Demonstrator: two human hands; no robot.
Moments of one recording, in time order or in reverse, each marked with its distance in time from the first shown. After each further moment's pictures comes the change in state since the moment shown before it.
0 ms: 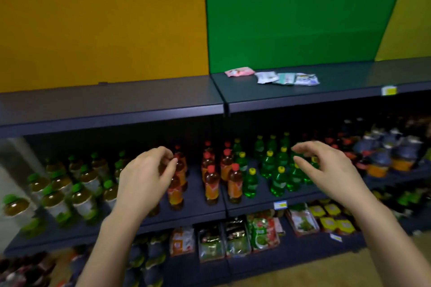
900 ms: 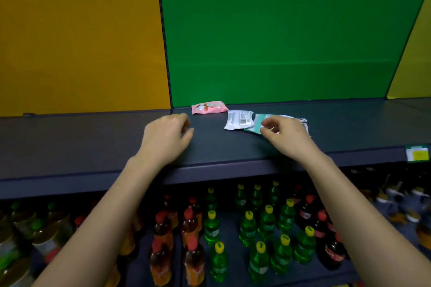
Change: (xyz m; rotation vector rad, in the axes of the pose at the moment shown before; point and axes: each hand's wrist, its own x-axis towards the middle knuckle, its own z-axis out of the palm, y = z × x) left_hand 0.293 0.134 0.167 0.152 0.011 0.109; right_hand 0.315 0.126 0.008 0.064 -0.057 -0.013
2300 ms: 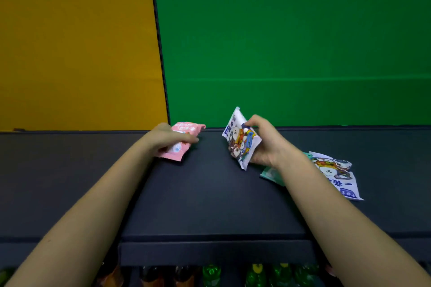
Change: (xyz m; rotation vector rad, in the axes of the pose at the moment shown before) left_hand 0.158 -0.055 0.091 -0.705 -0.411 -0.710; right_hand 0.165 -0.003 0.056 1.249 -0.591 0.473
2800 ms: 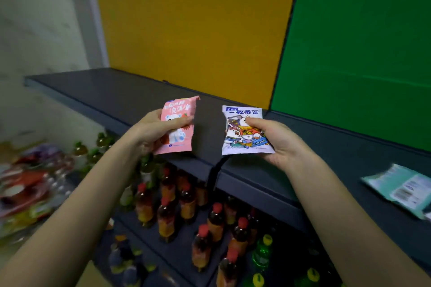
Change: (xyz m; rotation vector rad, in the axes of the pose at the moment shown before) left_hand -0.200 -0.101 -0.093 -0.575 0.384 -0.052; right_hand -0.037 0.051 0.137 -0.091 -0.358 0.010
